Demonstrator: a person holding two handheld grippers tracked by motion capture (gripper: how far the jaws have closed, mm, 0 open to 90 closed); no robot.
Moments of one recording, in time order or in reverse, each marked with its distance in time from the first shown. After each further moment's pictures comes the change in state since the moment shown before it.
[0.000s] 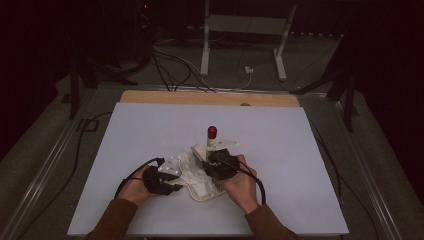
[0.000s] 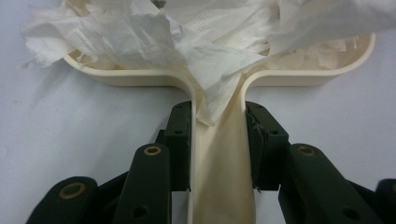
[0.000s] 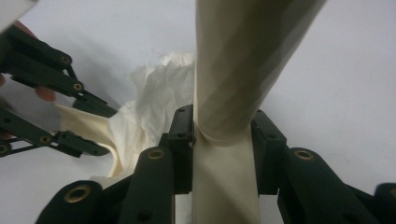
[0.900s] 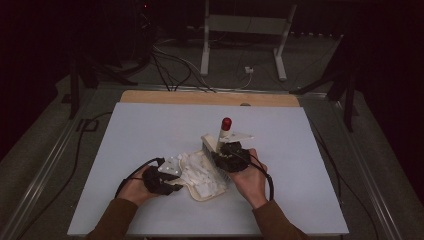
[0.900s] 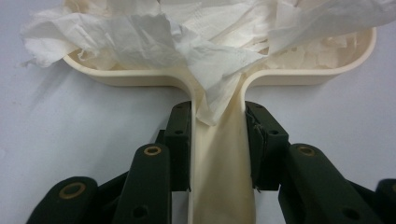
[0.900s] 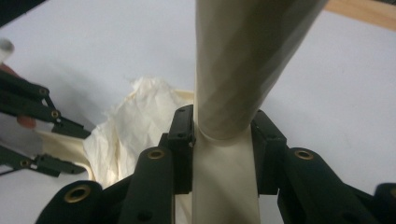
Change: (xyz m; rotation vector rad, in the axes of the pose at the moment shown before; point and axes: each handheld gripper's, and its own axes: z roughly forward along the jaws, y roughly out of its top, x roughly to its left) left arm 0.001 0.000 0.000 0.001 -0.004 0.004; right arm -0.025 0.007 -0.021 -0.067 -0.041 0.059
